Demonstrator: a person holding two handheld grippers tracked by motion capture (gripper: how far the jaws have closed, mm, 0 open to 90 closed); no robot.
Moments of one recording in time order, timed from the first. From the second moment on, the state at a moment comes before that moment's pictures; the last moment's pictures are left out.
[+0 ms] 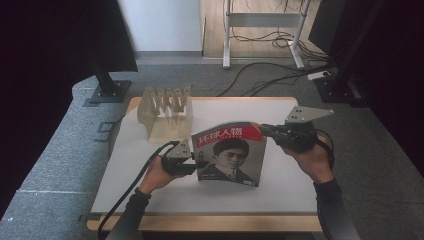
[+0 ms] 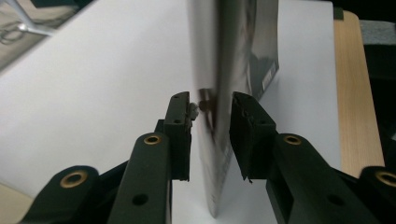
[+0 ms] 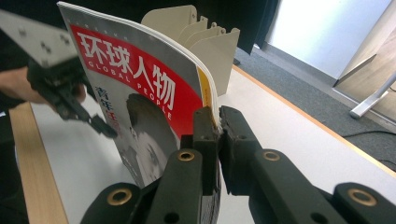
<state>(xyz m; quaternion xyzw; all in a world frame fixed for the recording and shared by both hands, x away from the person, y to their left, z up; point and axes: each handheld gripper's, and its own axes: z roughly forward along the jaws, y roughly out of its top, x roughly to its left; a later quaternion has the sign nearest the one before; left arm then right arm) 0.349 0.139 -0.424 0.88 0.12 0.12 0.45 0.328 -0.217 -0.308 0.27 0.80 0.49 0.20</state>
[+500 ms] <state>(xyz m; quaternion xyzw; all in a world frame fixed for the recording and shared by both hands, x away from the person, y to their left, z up) 0.352 0.125 -0.345 0.87 0.11 0.15 0.46 0.325 -0.219 -0.309 0.26 0.80 0.49 0.20</state>
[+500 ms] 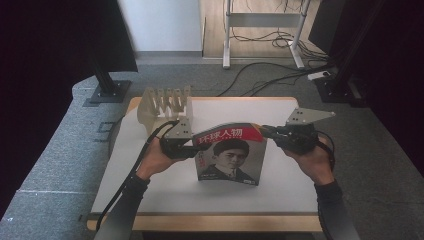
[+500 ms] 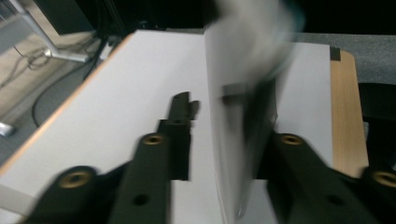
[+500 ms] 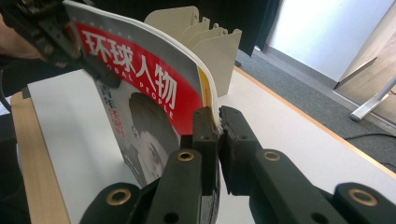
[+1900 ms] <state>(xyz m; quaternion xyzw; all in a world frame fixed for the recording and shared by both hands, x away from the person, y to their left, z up) 0.357 0.166 -0.338 0.85 0.19 0.14 0.46 0.331 -0.246 -0.395 0.33 0.81 0.45 0.20</state>
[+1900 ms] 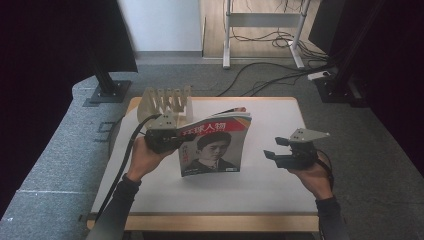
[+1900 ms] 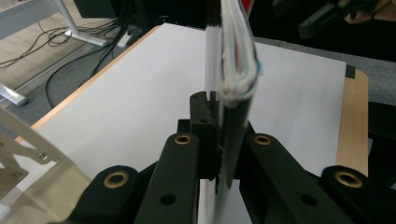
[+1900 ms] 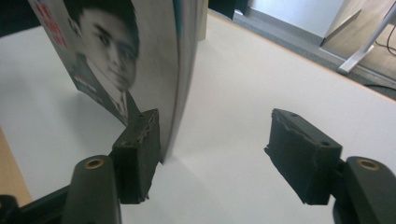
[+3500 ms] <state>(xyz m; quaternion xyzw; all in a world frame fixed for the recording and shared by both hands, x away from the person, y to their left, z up) 0.360 0.281 -0.305 0.79 0.36 0.19 0.45 0.329 -0.253 -0.528 0.41 0.82 0.38 0.17</state>
